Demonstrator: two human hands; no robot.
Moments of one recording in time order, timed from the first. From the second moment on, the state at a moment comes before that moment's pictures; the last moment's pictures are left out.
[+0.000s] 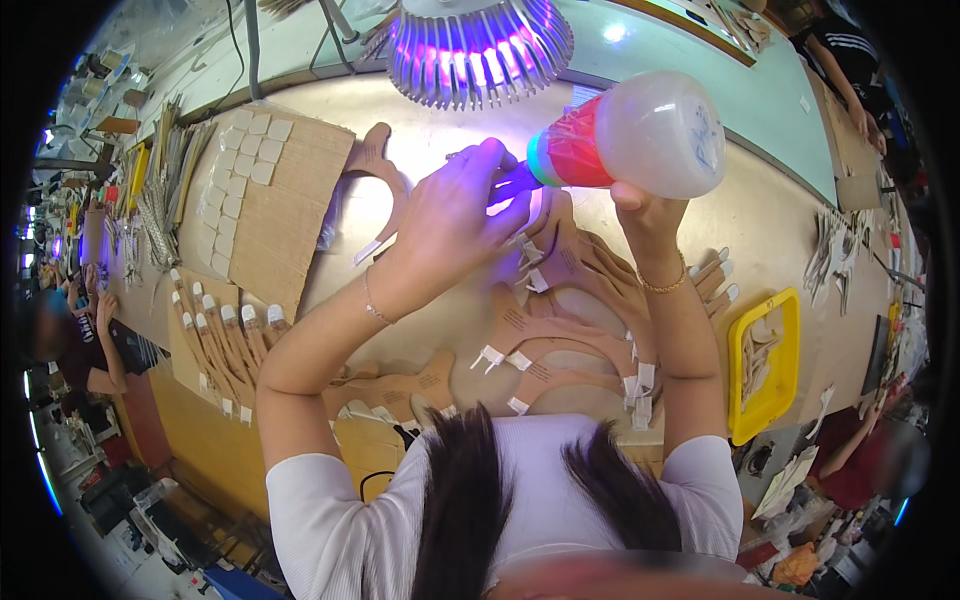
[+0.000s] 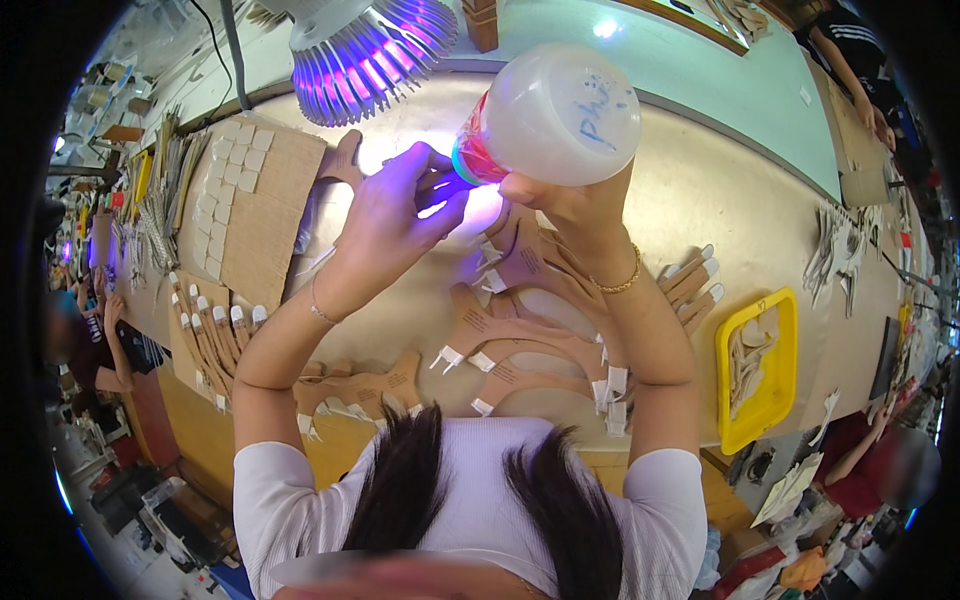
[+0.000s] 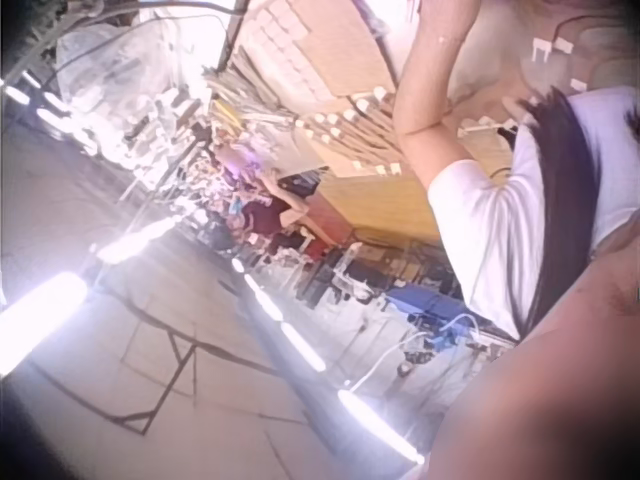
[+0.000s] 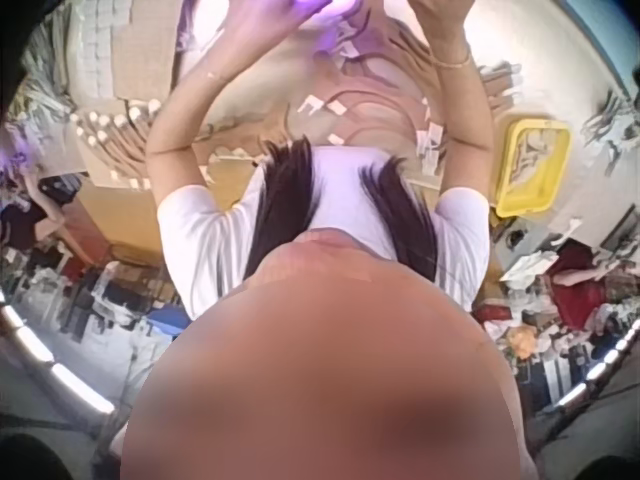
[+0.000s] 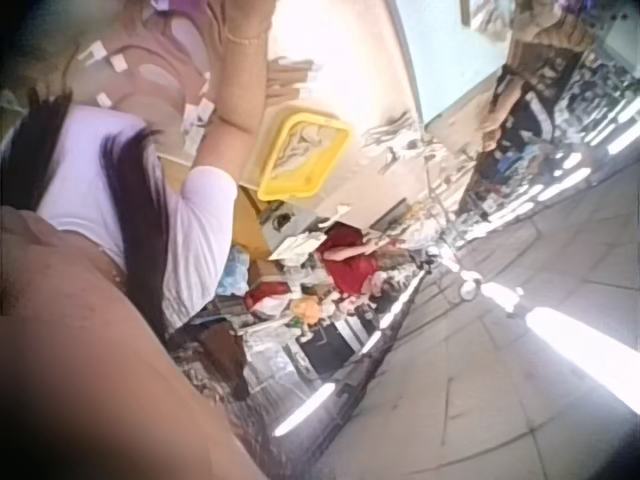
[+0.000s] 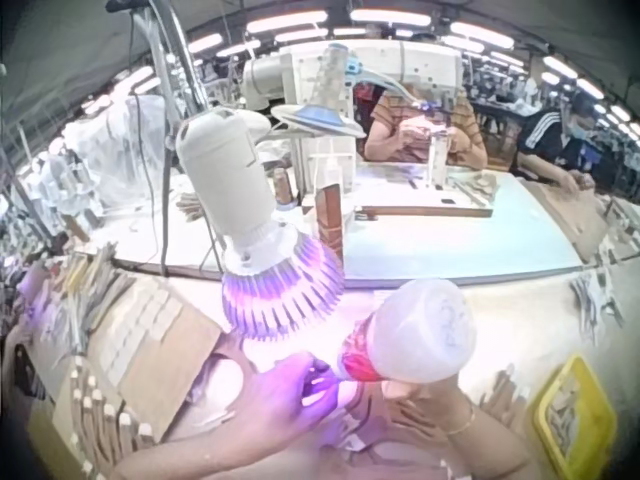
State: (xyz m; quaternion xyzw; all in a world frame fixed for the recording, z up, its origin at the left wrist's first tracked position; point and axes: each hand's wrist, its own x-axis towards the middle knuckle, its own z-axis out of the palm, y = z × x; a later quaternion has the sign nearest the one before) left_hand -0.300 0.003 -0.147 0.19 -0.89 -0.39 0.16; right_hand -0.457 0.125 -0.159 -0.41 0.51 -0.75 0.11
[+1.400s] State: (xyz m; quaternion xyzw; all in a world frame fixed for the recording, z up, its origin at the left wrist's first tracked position) left_hand -0.427 0.087 -0.217 -0.07 -0.94 -0.28 0.20; right_hand -0.537 0.262 -0.129 -0.17 0.41 -0.89 -0.04
